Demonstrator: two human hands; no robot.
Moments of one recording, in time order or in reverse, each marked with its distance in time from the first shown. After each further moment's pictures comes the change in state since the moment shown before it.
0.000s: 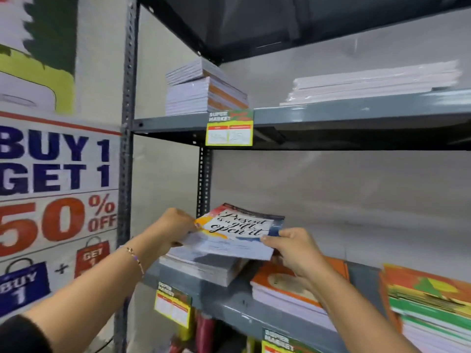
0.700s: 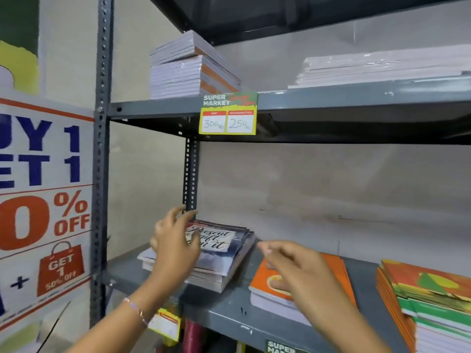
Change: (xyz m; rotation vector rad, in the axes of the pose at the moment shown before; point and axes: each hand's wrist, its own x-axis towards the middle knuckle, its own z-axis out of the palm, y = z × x) left_hand 0.011 -0.056 0.050 0.382 0.432 0.588; right_hand -0.069 -0.004 0.004 -0.130 -0.064 -0.254
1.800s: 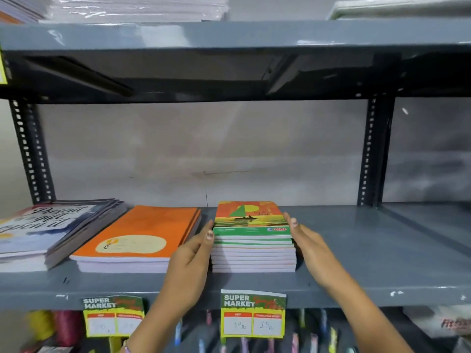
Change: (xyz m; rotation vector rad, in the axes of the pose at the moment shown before) left_hand -0.181 0.237 0.124 -0.924 -0.665 -0.094; right_hand -0.120 0.101 -0.283 -0.080 0.247 0.195
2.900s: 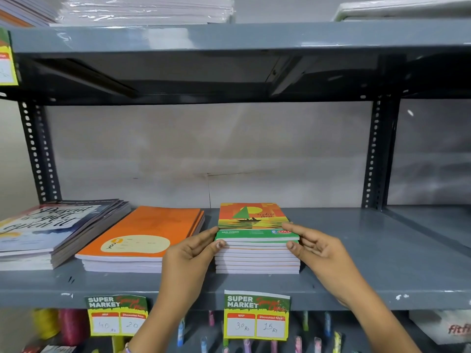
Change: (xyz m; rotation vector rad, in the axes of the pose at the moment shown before) left_hand 0.001 -0.007 -0.003 -0.087 0.155 0.035; right_hand -0.005 0.018 -0.014 0.123 -0.016 -0.185
